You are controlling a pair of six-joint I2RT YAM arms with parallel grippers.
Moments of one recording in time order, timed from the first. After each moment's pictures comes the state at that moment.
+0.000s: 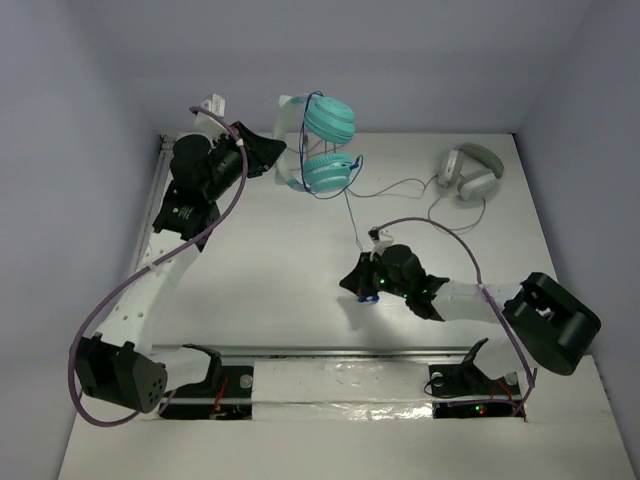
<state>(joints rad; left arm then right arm) -0.29 1.21 1.24 -0.03 0.33 -0.69 0.76 1.41 0.46 0.51 -0.17 0.70</state>
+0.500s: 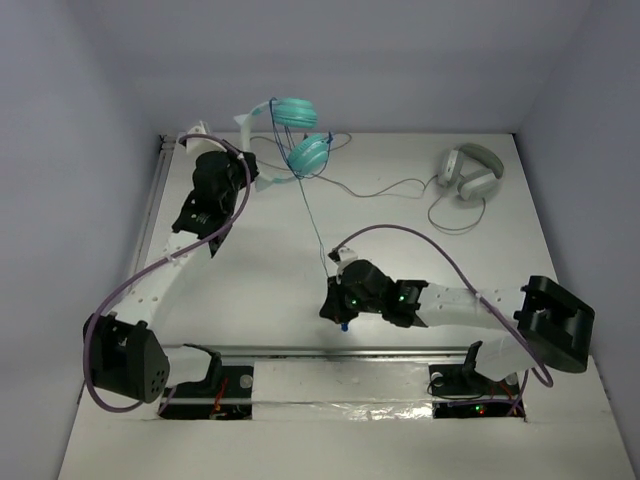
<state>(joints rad) -0.30 1.25 1.05 0.05 -0.22 -0.71 1.08 1.41 0.68 0.08 -0.04 0.71</state>
